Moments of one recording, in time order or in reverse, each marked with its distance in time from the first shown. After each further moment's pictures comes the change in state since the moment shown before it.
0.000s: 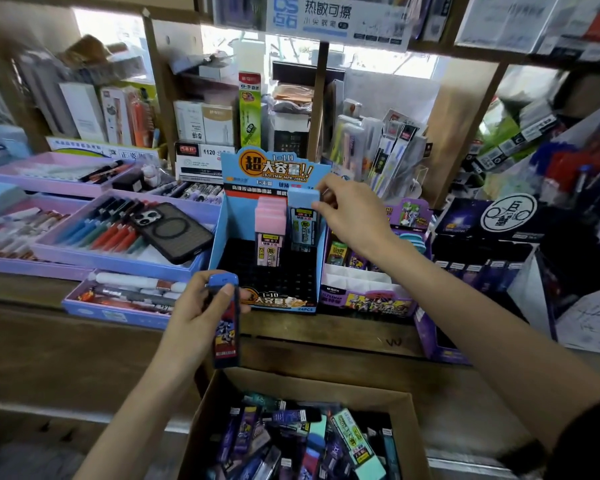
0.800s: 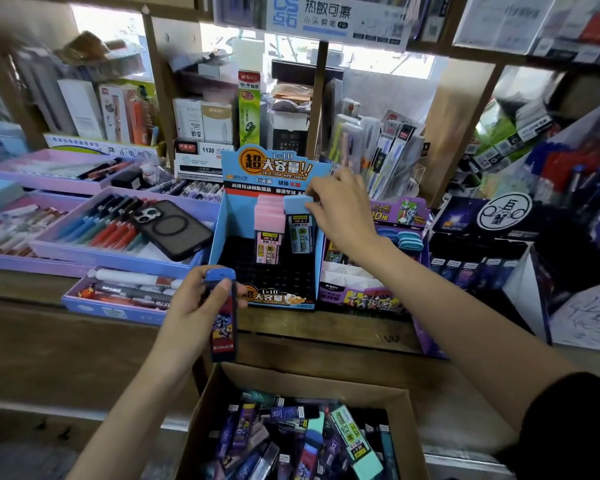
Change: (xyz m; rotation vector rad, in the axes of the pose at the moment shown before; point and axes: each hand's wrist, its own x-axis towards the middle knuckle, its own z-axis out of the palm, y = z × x) left_hand 0.001 0.000 -0.005 -0.030 -0.003 0.012; right_hand 0.007 0.001 0.020 -0.248 0.106 -0.127
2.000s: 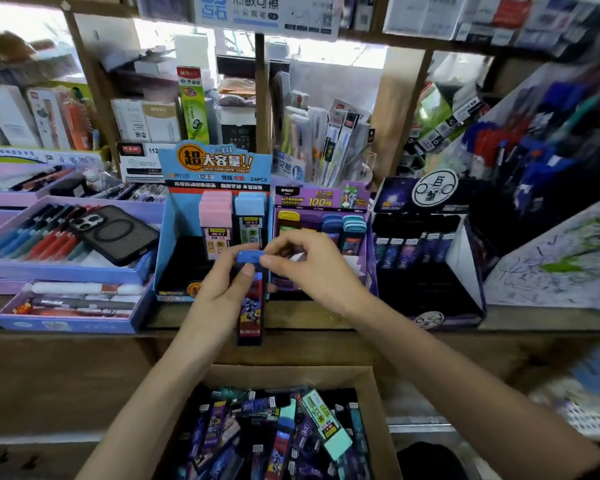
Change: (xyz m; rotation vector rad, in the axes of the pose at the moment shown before) left_hand -0.003 0.007 0.078 0.061 -0.244 0.116; right_hand -0.101 -0.023 -0.063 0.971 -0.259 0.372
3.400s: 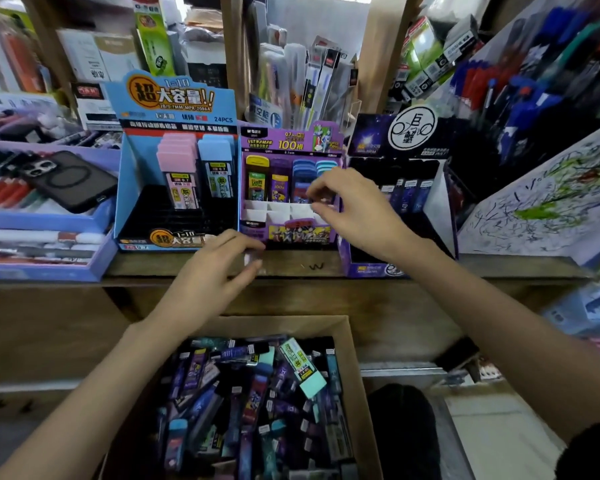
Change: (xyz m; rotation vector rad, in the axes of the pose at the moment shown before) left_hand -0.017 -0.022 0.017 0.818 -0.242 0.298; right_hand -0.019 0.047 -0.082 -0.692 0.043 -0.224
